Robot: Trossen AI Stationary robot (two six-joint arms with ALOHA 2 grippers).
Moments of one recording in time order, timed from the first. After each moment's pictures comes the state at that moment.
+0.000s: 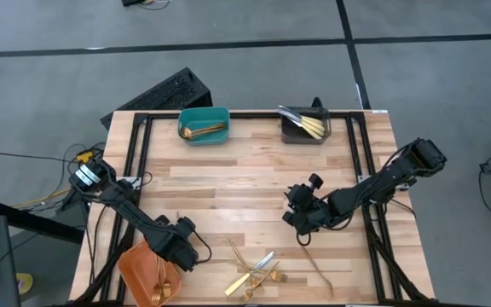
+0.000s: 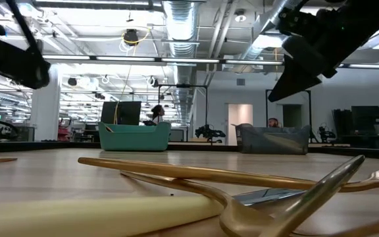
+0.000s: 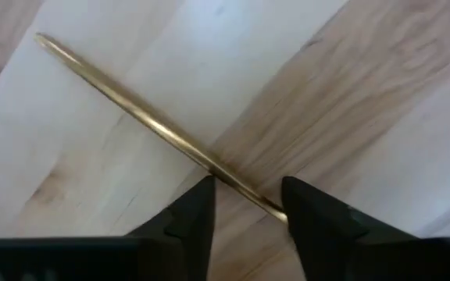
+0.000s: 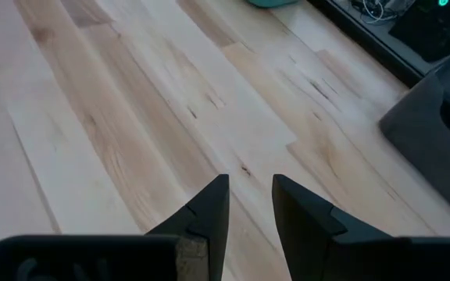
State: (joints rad) left arm -0.66 1.75 0.99 -0.91 -0.12 -1.47; right arm 0.44 1.48 0.82 -0.45 0.89 0.76
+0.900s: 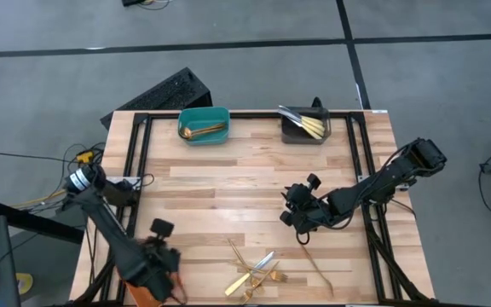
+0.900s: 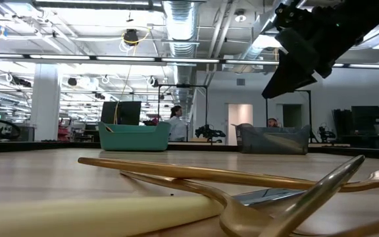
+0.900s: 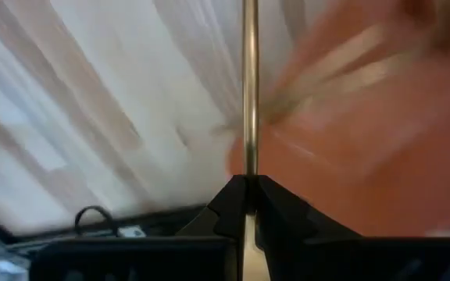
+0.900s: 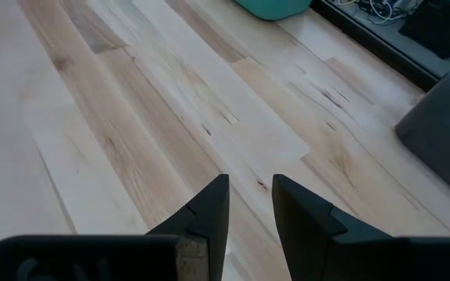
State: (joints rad) left arm -0.89 1.75 1.48 -1.57 -0.06 -0.53; right arm 0.42 1.48 0.82 -0.38 0.88 0.76
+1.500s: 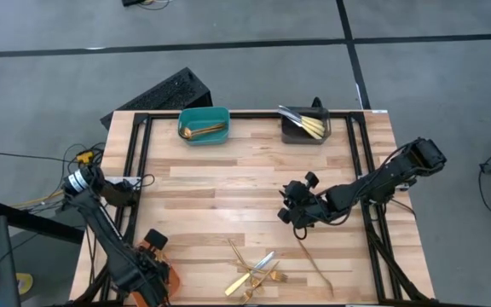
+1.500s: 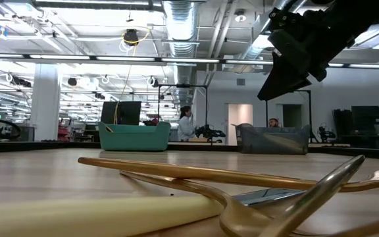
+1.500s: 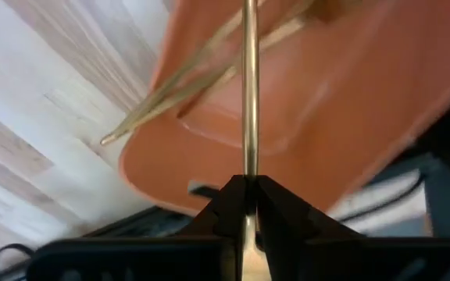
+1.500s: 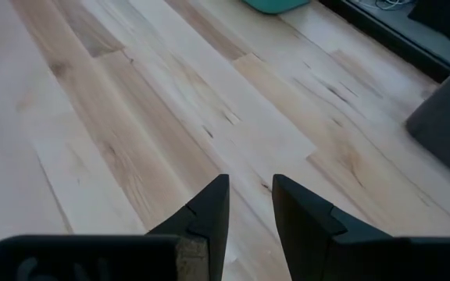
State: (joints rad) left arm -0.93 1.75 1.45 -1.50 0.17 -0.41; right arm 0.38 1.48 0.82 -0.35 0.83 0.75
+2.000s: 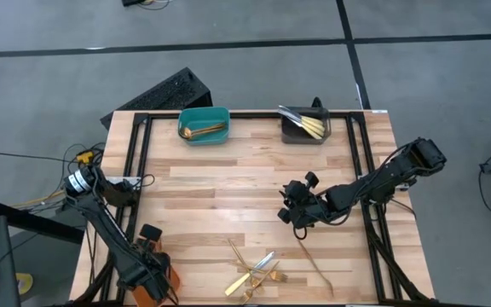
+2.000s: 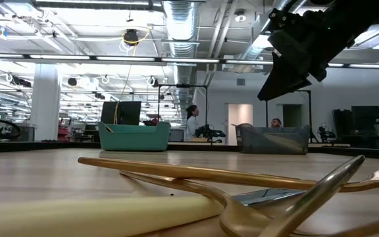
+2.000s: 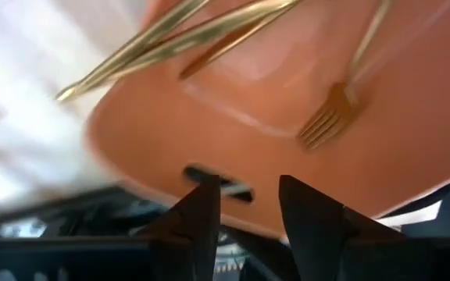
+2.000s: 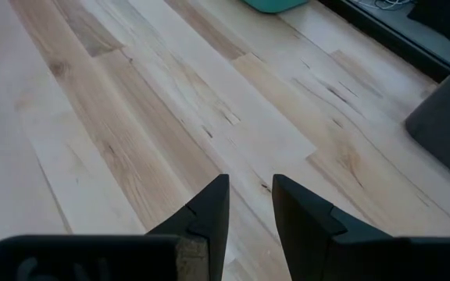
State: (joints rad) left arm -0.94 1.75 1.28 -1.44 0.24 -0.55; right arm 0.38 1.48 0.83 -0.35 0.83 0.75
